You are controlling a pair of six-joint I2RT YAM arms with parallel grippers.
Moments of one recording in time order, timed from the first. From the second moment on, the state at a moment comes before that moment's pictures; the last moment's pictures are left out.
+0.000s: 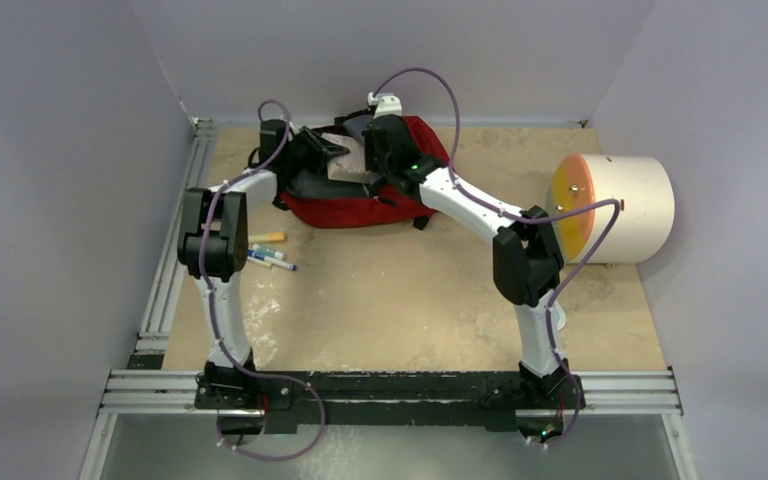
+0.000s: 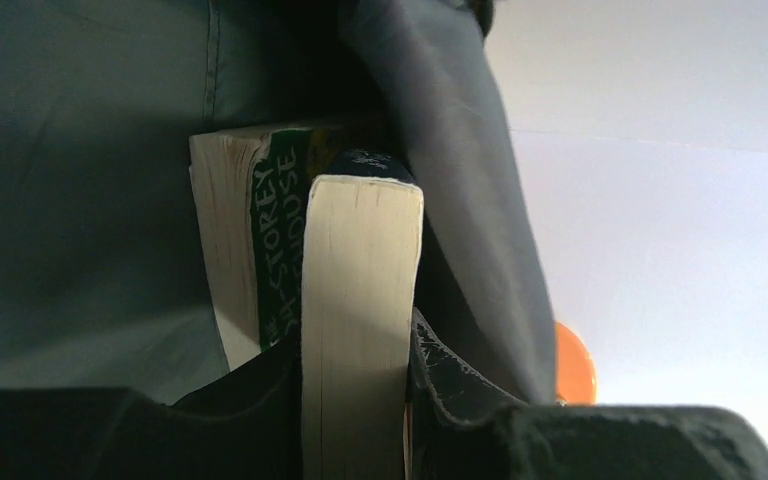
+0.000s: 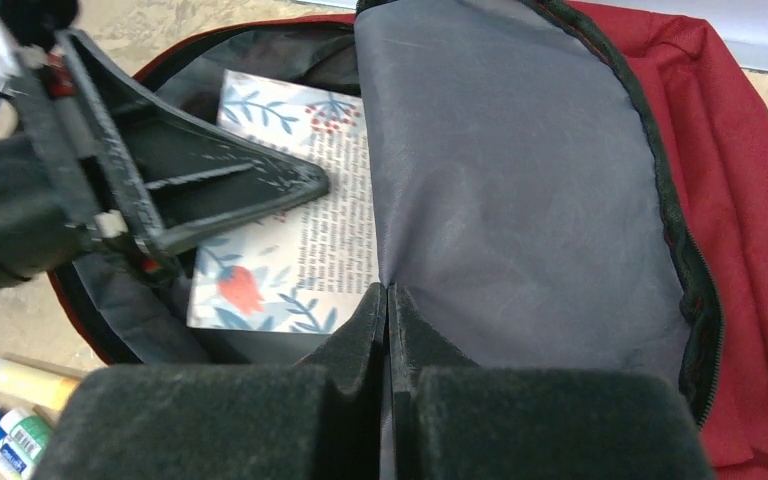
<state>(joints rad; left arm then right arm) -0.11 2.10 1.46 0.24 0.55 -1.16 0.68 2.07 1.81 -0.16 0.29 0.30</state>
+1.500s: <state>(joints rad) -0.25 2.40 1.85 0.07 0.45 -0.99 0.68 2.07 1.77 -0.12 0.29 0.29</state>
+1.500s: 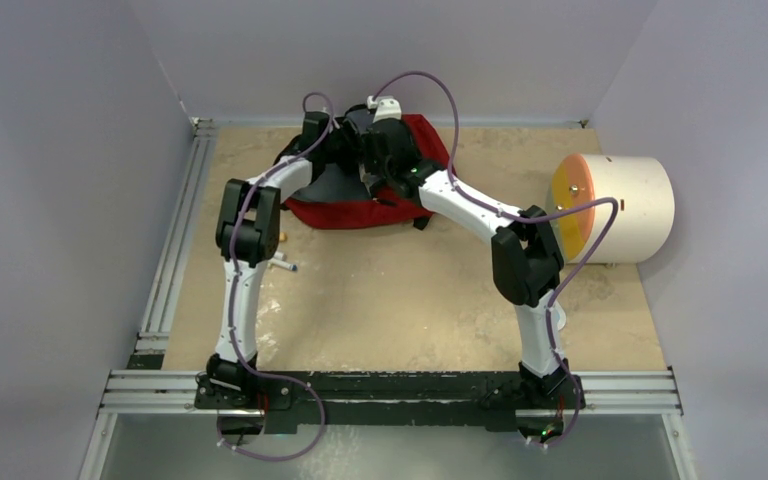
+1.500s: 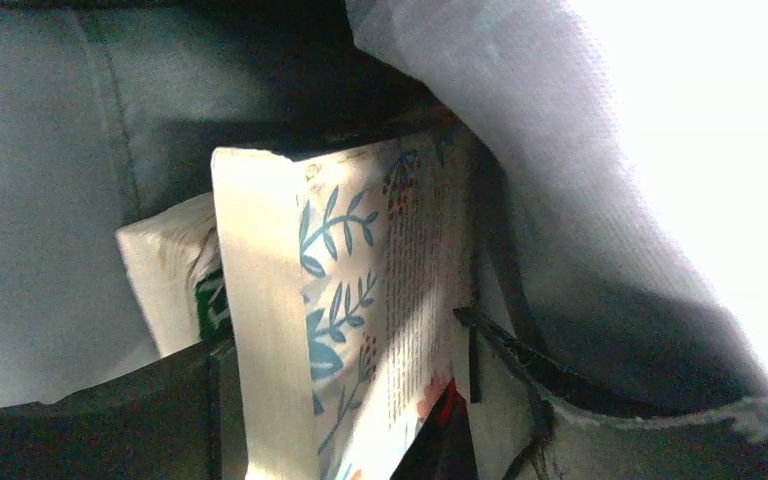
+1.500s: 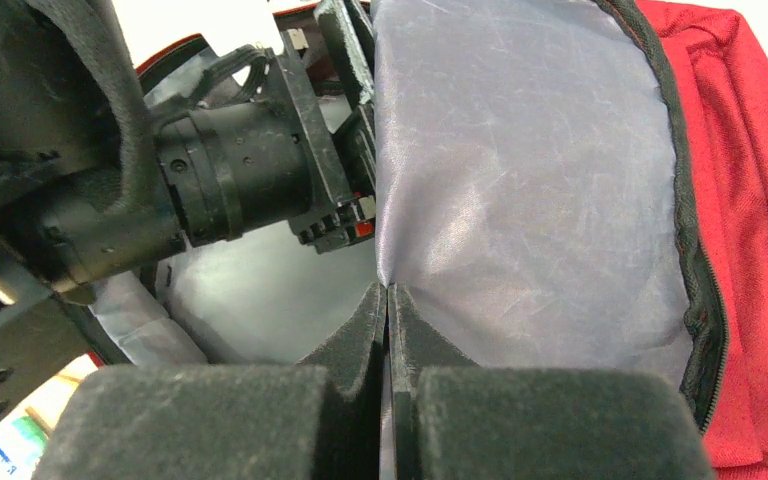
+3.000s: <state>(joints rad) -0.13 1.58 1.32 -0.46 0.03 -0.33 0.60 1.75 1.39 -0.14 0.56 0.10</state>
